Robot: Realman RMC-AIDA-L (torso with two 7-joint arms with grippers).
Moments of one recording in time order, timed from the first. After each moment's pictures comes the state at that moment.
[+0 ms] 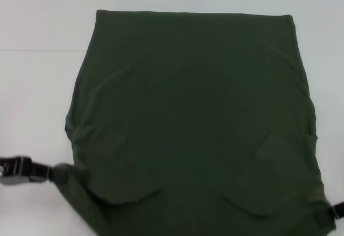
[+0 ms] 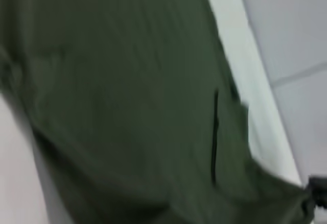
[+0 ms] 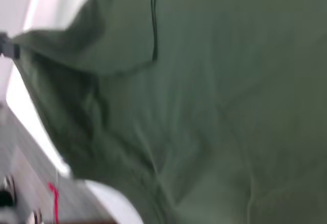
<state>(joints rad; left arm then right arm) -0.57 -1.95 0.29 0.79 2.56 1.97 -2.24 0.61 1.95 -0.54 -0.74 -2.61 -1.93 2.22</state>
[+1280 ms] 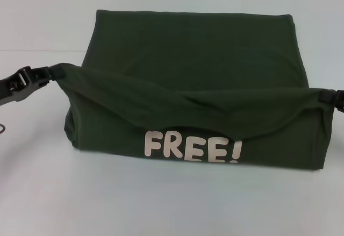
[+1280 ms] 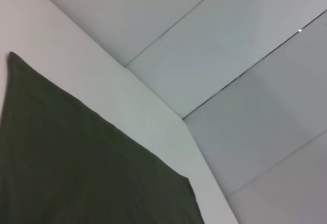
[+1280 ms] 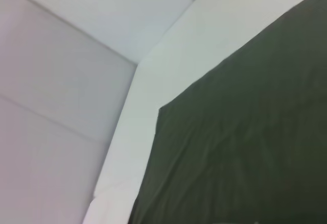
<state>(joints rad) -0.56 -1.98 0.20 0.58 2.10 1.50 -2.04 0.53 1.94 -0.34 -0.53 -2.10 -1.45 2.15</state>
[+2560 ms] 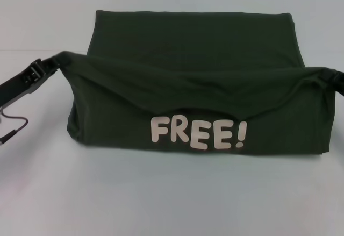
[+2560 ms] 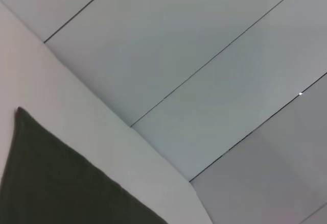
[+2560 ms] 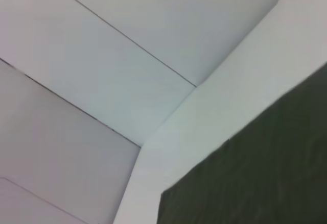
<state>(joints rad) -0.55 -2.08 0.21 0.51 1.89 1.33 -1.86 0.50 2.04 -0.34 -0.49 -1.85 -1.30 1.96</state>
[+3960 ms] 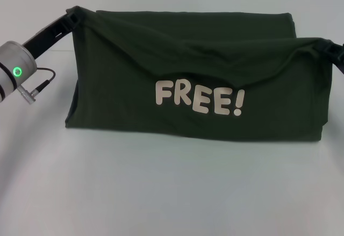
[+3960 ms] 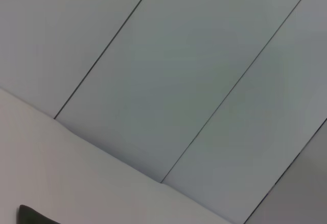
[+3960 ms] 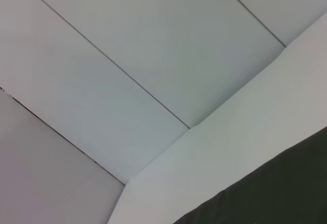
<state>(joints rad) -0.74 -2.14 0.24 0.50 1.75 0.99 -1.60 0.59 2.07 -0.35 -0.47 -1.75 -1.12 1.83</state>
